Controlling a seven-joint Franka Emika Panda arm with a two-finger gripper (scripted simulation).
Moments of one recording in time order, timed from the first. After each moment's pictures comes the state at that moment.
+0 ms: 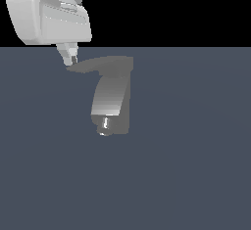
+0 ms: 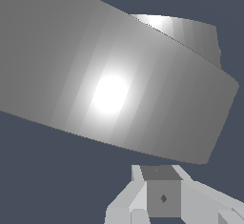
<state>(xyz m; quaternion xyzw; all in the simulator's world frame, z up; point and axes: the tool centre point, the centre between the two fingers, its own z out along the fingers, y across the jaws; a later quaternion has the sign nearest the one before) -0.085 0.131 0.261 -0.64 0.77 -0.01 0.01</state>
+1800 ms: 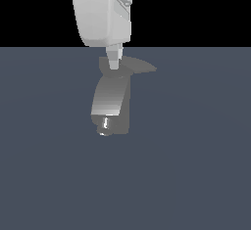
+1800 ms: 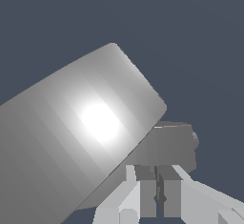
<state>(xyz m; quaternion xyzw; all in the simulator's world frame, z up) -0.135 0.020 0.260 -0.65 0.76 -0.01 0.01</state>
